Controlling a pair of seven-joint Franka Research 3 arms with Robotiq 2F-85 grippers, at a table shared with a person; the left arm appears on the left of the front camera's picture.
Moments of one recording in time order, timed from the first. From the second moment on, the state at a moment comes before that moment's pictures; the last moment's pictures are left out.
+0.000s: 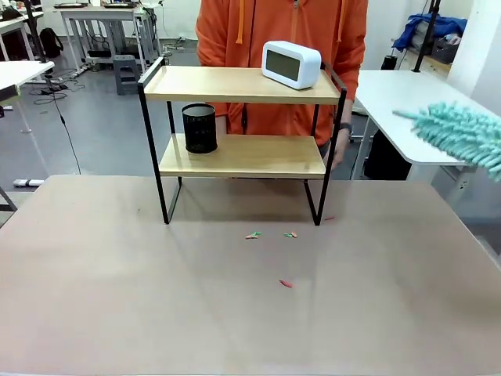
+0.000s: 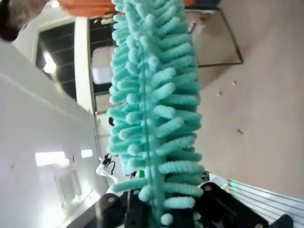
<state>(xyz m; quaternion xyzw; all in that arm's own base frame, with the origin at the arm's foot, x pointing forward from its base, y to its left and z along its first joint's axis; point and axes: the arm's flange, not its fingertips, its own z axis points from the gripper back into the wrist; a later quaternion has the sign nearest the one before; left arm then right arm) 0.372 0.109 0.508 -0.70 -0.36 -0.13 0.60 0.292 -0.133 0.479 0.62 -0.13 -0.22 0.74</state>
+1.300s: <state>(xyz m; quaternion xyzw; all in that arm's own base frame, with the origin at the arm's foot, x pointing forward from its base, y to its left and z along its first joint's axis) 0.373 0.109 0.506 -0.70 -0.36 -0.13 0.60 0.293 -0.133 0.475 0.61 -0.12 -0.23 0.75</state>
